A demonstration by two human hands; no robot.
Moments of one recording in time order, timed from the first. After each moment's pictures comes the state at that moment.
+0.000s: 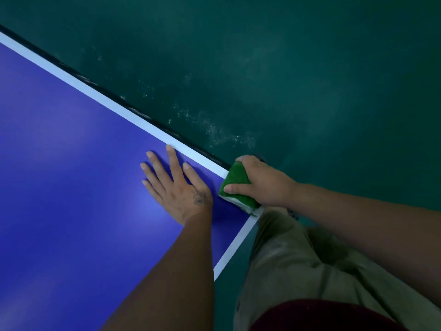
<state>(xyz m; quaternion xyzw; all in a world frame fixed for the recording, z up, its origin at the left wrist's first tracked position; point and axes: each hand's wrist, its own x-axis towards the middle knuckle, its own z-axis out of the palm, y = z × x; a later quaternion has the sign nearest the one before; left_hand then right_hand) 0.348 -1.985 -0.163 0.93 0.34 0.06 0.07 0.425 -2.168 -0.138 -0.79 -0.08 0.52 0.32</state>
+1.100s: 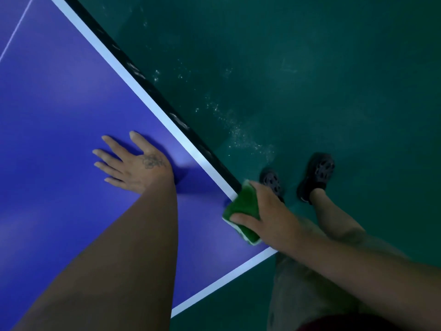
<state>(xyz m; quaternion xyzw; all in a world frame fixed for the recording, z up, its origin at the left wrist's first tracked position) 0.449 -1.851 -0.172 0.70 0.71 0.05 0.04 0.450 -2.148 -0.135 -0.75 -0.09 0.55 0.35</state>
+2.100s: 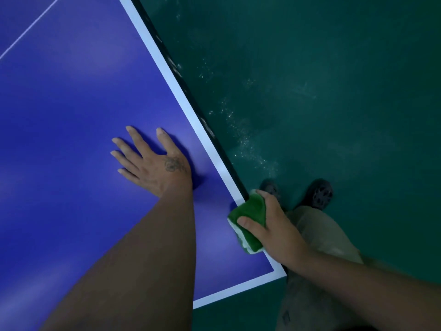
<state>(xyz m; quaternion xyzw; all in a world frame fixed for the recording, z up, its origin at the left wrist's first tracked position) 0.447 -1.855 -0.170 0.71 0.70 0.06 0.05 0.473 -2.123 -0.137 -0.73 -0.05 0.57 0.37</state>
